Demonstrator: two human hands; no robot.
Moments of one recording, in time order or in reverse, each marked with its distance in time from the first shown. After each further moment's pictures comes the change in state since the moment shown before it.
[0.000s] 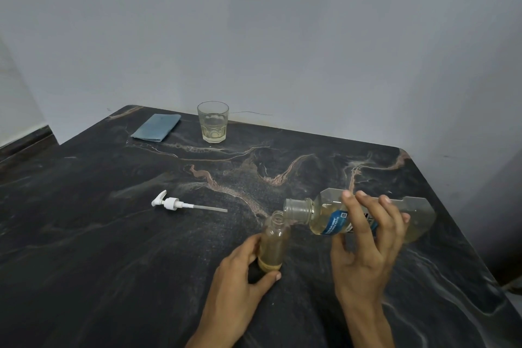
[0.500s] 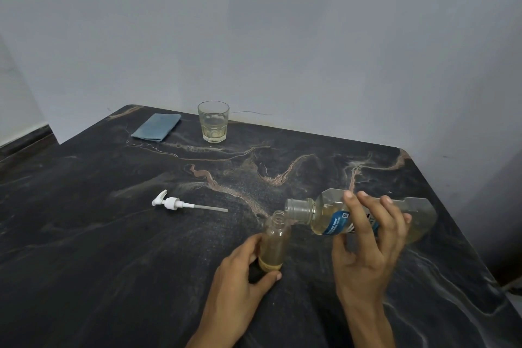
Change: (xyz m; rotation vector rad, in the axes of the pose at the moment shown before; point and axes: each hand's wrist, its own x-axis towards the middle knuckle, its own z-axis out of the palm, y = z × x) left_hand 0.000 -0.002 0.000 0.012 0.015 0.006; right_hand 0.001 0.000 0.000 -0.005 0.005 0.006
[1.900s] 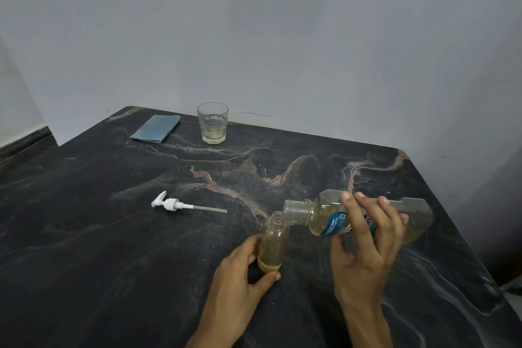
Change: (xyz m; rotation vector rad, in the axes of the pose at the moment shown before) left_hand 0.000 0.002 0.000 -0.016 0.004 -0.004; right_hand 0.000 -0.002 -0.001 0.005 -0.004 0.000
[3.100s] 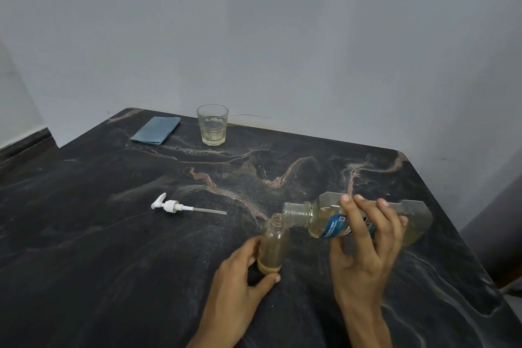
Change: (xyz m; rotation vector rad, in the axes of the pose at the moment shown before) left_hand 0.000 -0.003 0.001 0.000 -0.005 0.003; right_hand 0.000 0.002 0.000 0.012 -0.010 -0.014
